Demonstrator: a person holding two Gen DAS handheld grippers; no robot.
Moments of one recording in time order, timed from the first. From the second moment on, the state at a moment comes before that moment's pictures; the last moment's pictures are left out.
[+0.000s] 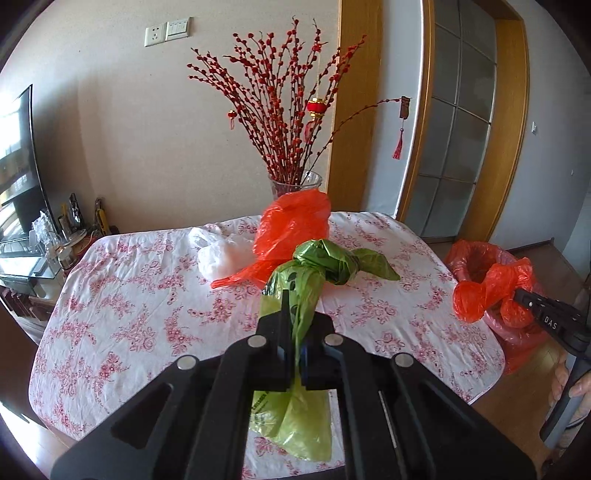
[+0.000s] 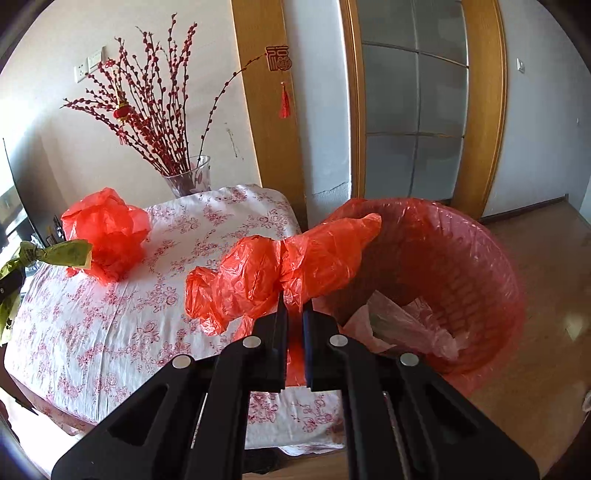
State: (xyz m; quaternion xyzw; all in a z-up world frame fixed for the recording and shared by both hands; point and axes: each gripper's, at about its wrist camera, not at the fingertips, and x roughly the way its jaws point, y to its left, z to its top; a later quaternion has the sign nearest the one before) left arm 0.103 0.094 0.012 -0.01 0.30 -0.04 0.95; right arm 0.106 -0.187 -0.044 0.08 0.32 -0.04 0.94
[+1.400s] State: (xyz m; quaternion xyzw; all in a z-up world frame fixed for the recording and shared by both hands) left arm 0.184 -0.152 -0.015 0.00 0.34 -0.25 0.91; right arm 0.076 -0.338 -0.033 0.15 0.26 -0.22 0.93
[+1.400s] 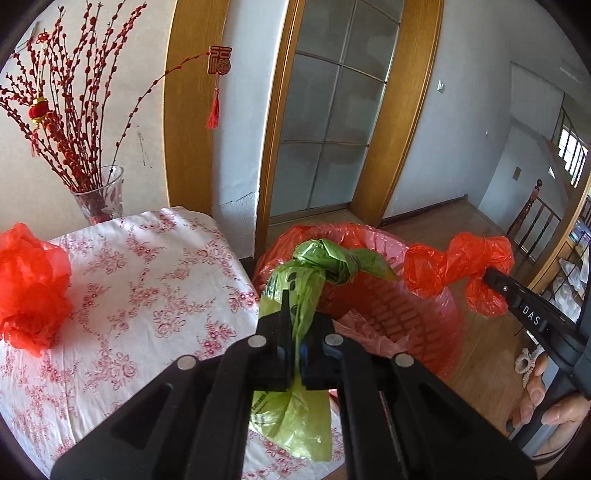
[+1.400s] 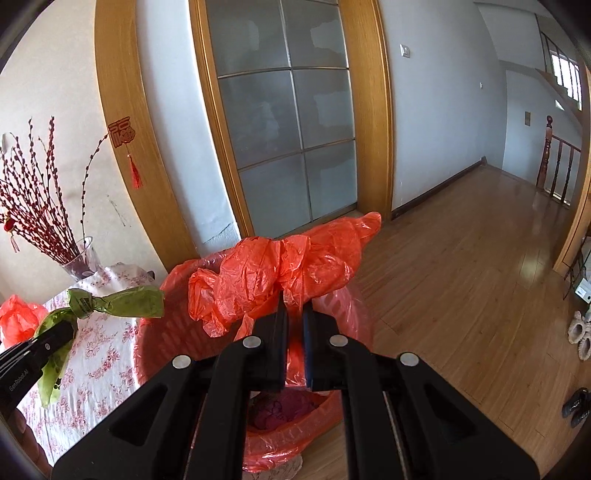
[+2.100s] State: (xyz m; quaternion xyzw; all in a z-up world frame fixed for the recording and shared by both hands) left arm 0.210 -0.204 -0.053 0.02 0.38 -0.26 0.89; right arm 0.090 -0.365 -0.053 0.18 0.28 -0.22 0.92
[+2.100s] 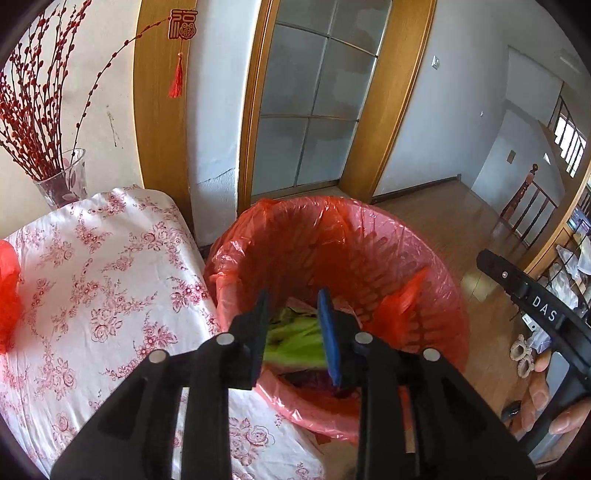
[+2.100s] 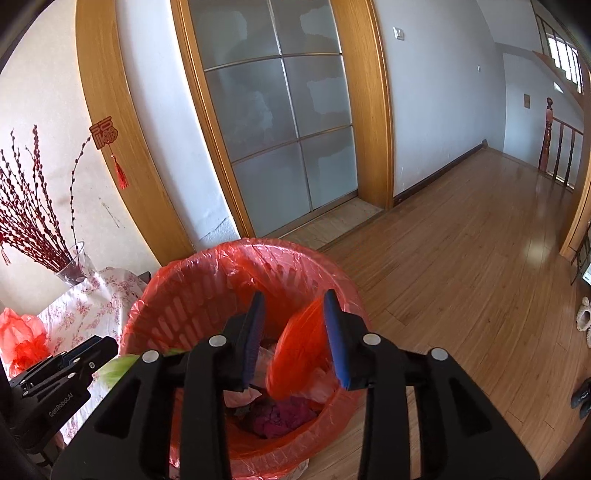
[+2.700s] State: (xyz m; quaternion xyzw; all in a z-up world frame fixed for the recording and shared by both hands) left arm 0.188 -0.121 -0.038 0.02 0.34 -0.18 0.92; right arm 0.092 -0.335 -0.047 0.14 0.28 -0.20 0.93
